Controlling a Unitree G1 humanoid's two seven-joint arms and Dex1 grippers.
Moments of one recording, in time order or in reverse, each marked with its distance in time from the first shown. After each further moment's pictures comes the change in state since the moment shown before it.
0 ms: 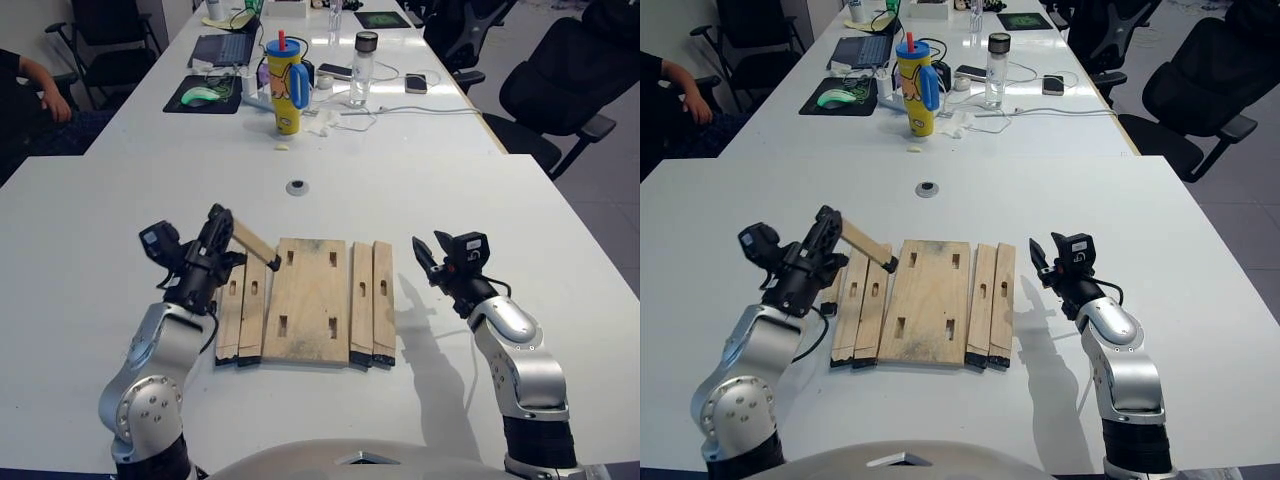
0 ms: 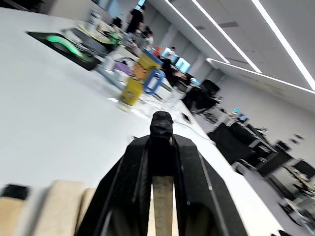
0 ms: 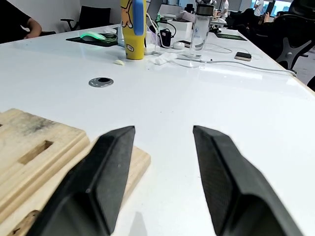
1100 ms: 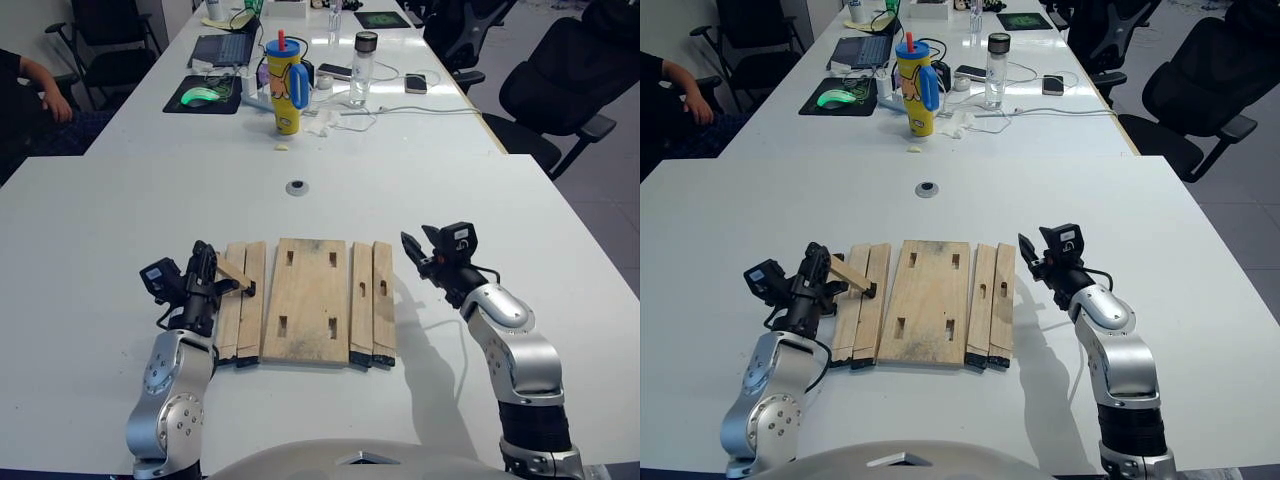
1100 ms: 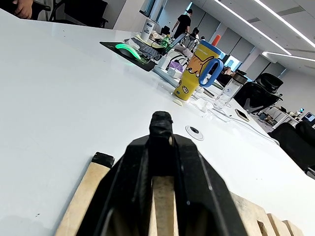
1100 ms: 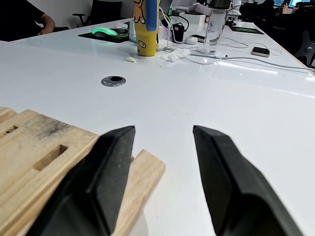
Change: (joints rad) left arm 0.107 -0.043 -0.108 0.173 0.310 -0.254 -0.031; right arm -0.083 -0.007 0.026 0.005 0.007 0.087 0.027
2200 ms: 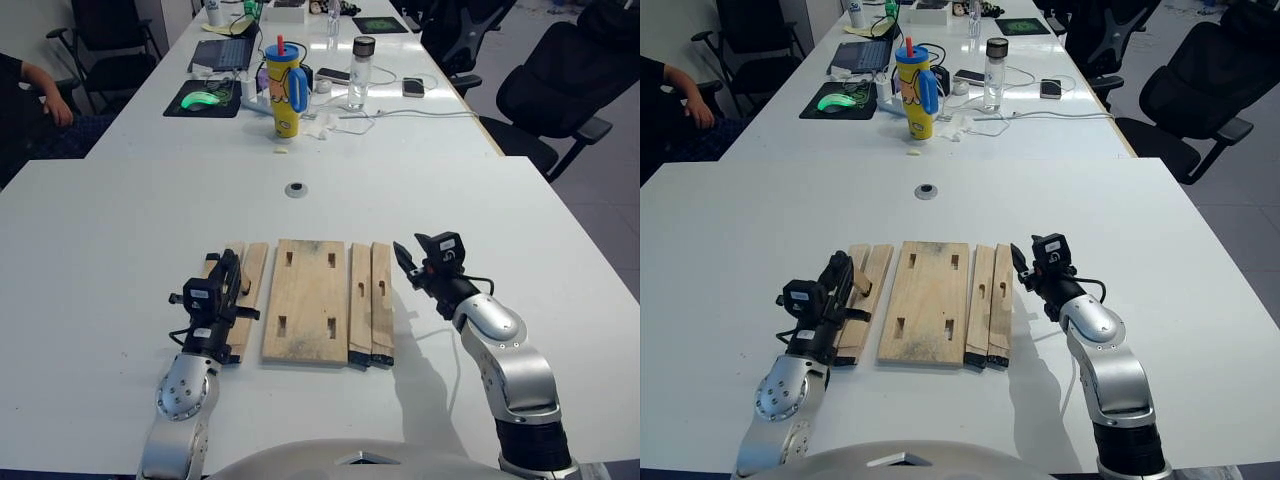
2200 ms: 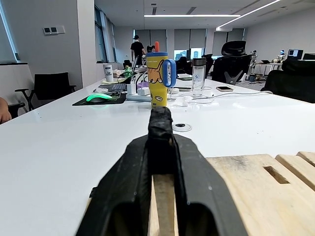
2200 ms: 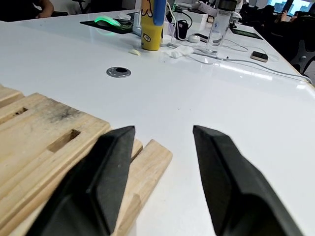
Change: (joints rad) left arm 0.130 0.183 -0.229 0.154 0.425 -0.424 -0.145; right arm 0.063 0.000 0.084 -0.110 -0.089 0.041 -0.057
